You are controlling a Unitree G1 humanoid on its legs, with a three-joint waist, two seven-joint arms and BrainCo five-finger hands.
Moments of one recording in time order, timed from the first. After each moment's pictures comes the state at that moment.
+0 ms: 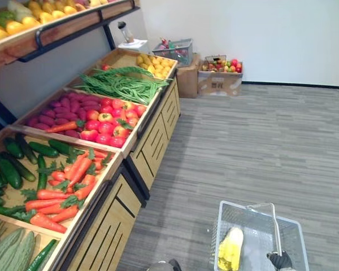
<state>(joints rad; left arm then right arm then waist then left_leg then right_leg) 0.31 0.05 0.36 1.06 0.06 -0.03 0.14 0.11 -0.14 -0.35 1.04 -0.32 -0.18 -0.10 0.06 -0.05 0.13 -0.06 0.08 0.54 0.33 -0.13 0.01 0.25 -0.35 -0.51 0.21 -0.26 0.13</state>
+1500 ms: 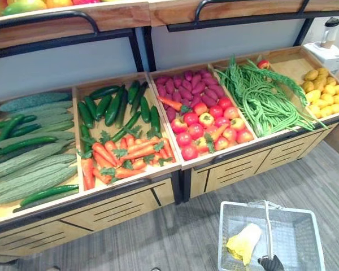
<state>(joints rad) 0.30 0.06 0.34 1.03 0.04 -0.07 0.17 0.11 -0.11 -0.29 1.07 -0.32 -0.19 -0.06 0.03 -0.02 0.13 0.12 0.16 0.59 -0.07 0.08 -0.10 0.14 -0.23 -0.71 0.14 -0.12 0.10</state>
